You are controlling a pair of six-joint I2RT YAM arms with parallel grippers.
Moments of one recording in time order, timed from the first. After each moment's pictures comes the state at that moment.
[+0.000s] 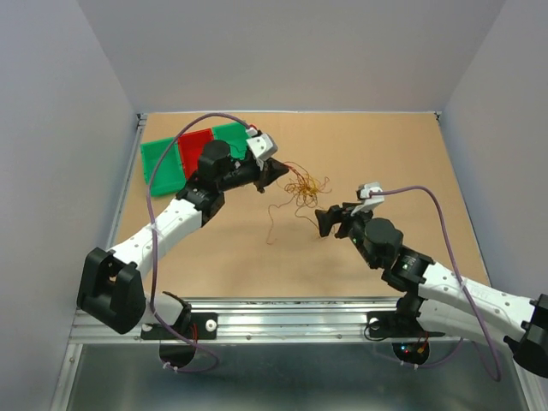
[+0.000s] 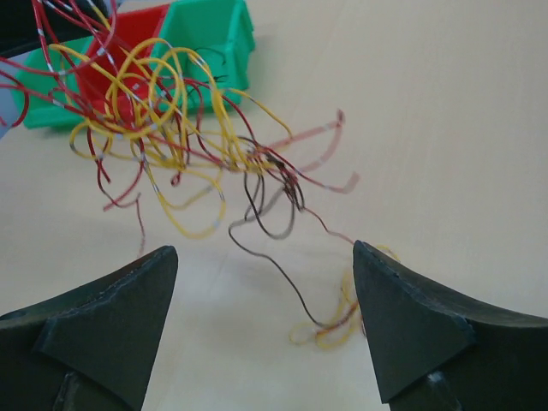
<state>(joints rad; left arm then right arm) -0.49 1.34 0.98 0.24 0.61 0.09 0.92 0.79 0.48 0.18 0.57 0.33</state>
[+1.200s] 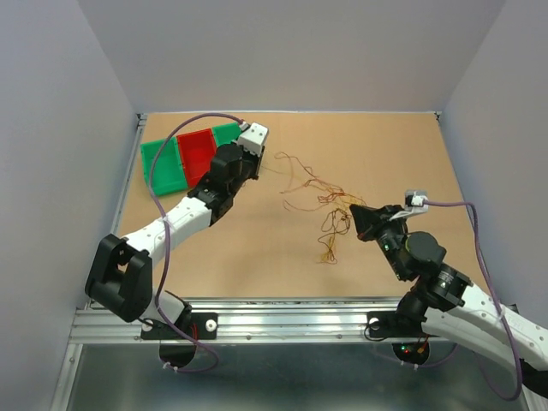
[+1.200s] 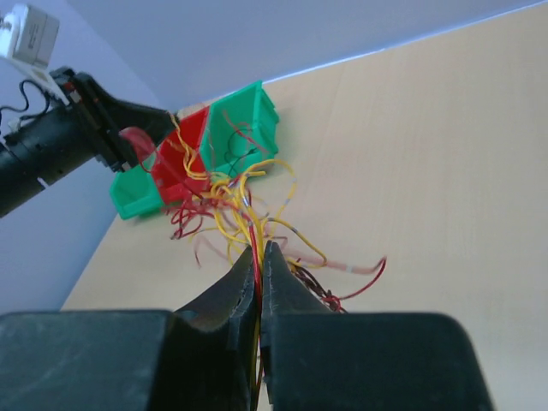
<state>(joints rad) -0.57 1.40 0.97 0.24 -0.12 0.11 0.92 0.51 0.51 0.03 0.58 0.49</state>
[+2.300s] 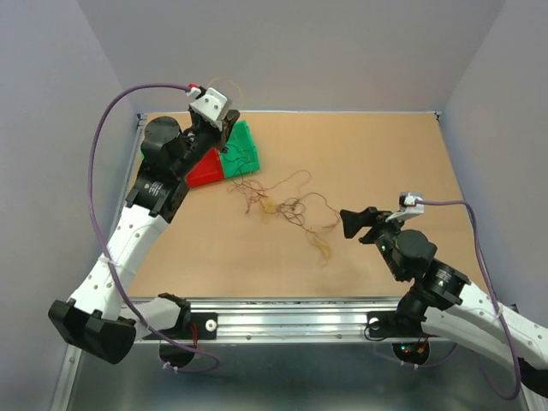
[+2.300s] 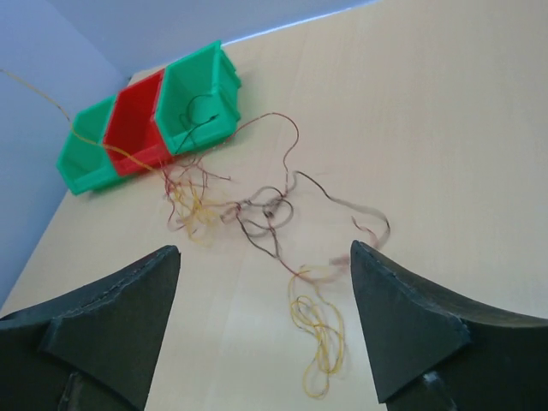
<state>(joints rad) -0.38 1.16 1.26 -0.03 0.22 0.17 0.92 0.49 0.51 -0.13 0.67 0.55</state>
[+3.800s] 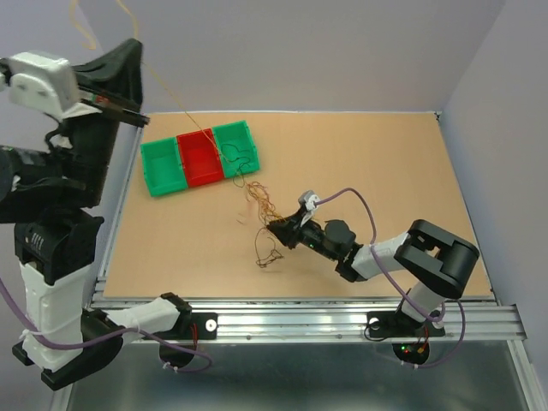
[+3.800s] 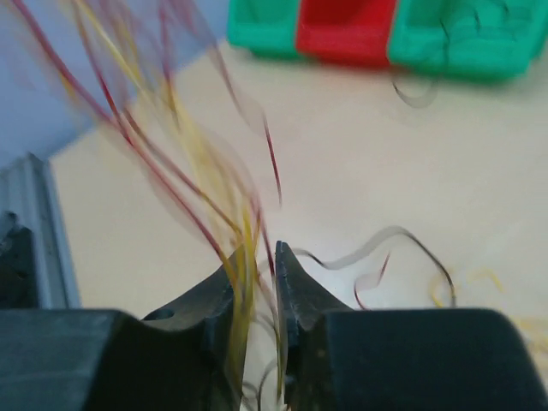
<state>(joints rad) -0.59 1.09 2.03 -0.34 -0.11 0.17 0.92 1.62 0.50 1.19 -0.05 0.30</state>
